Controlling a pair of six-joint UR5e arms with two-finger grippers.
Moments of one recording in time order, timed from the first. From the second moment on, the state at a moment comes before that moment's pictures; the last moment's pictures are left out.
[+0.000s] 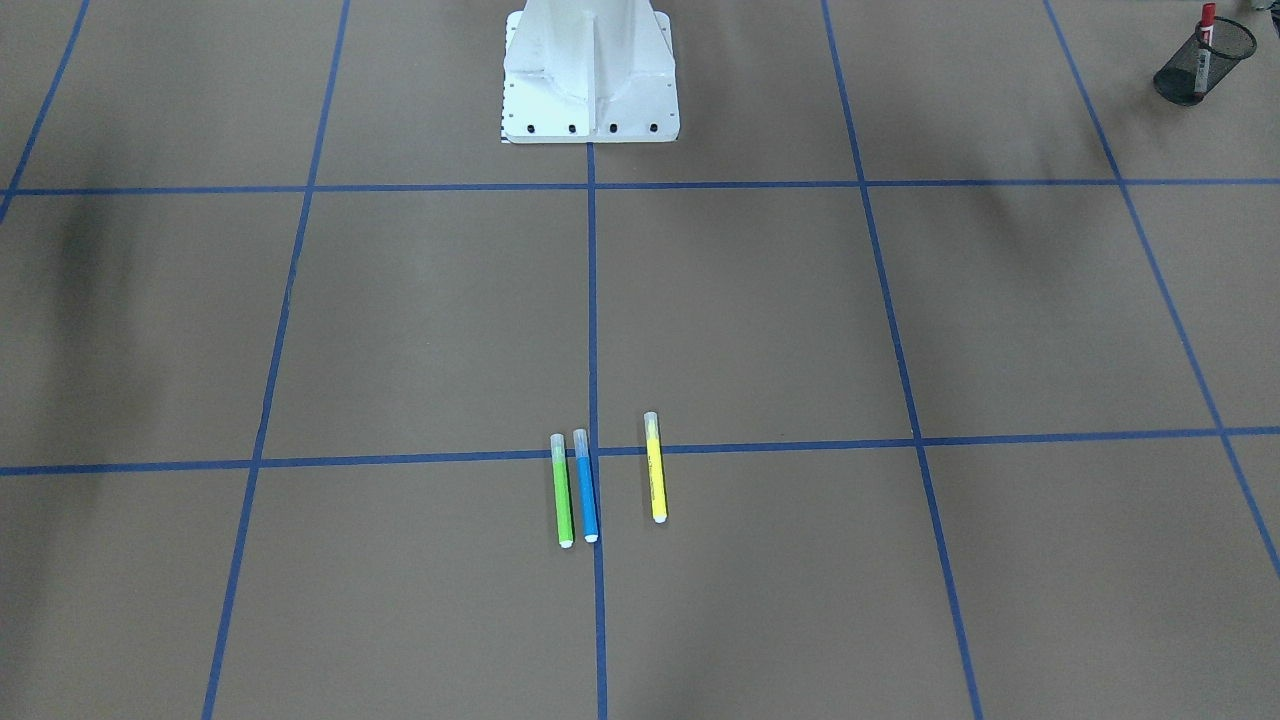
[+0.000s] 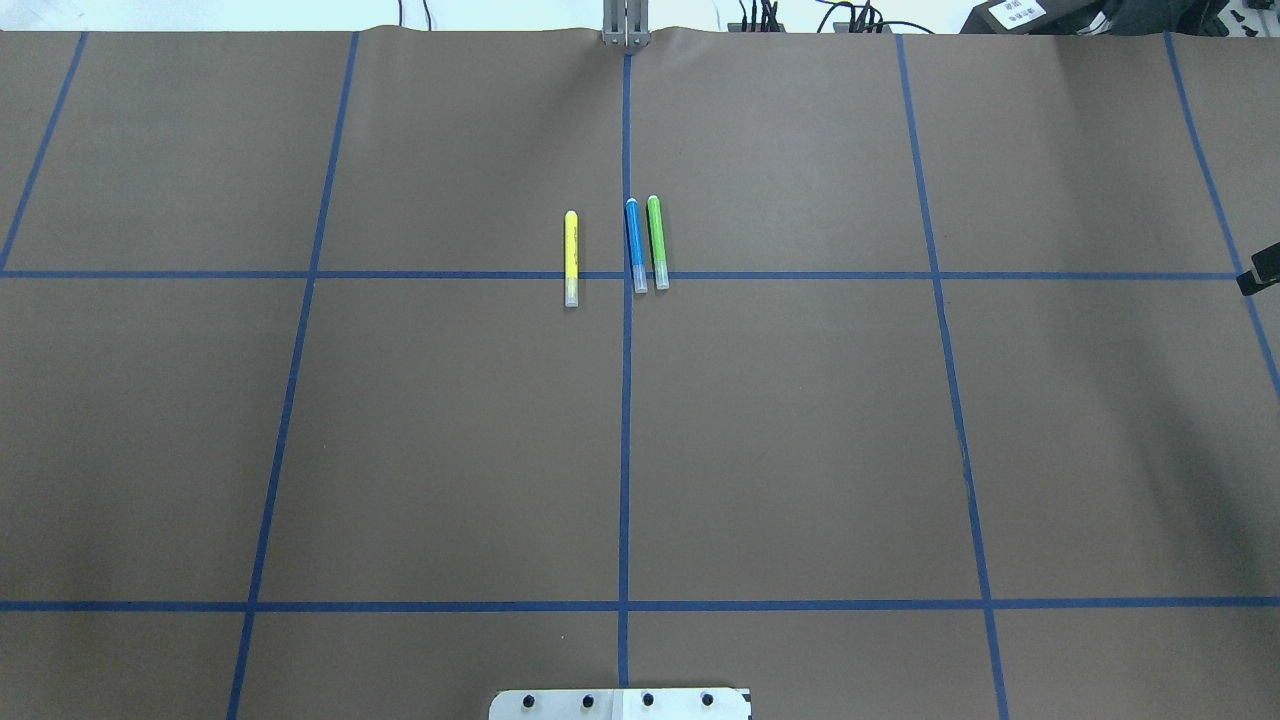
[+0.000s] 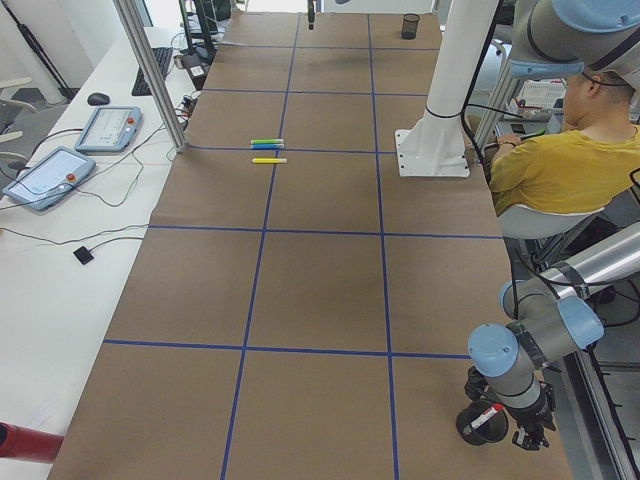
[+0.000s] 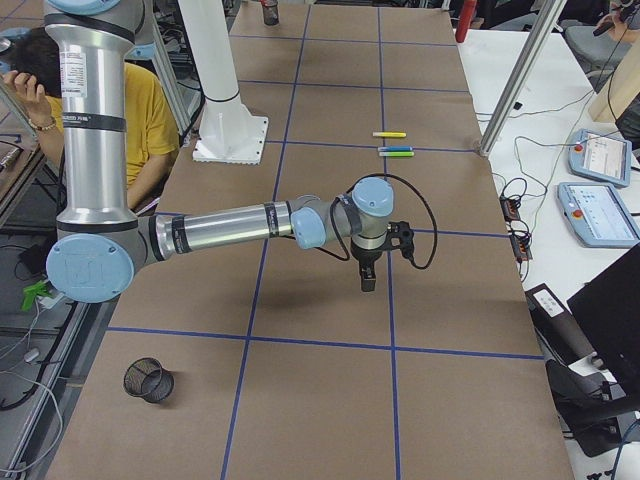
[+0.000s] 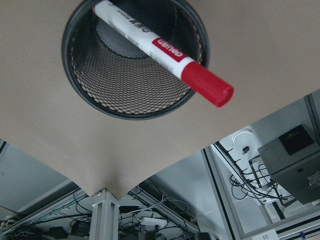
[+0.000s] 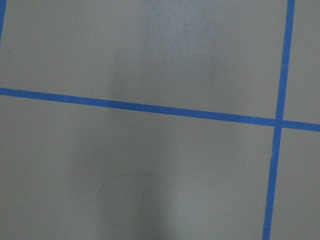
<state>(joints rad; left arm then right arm) -1.48 -0.69 -1.86 -1.56 -2.00 0.93 1.32 -1.60 1.77 -1.43 2.32 0.28</state>
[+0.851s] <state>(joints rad) -1.52 -0.80 -1.97 -1.50 -2.13 0.91 1.32 -1.60 1.77 -1.43 2.32 0.28</state>
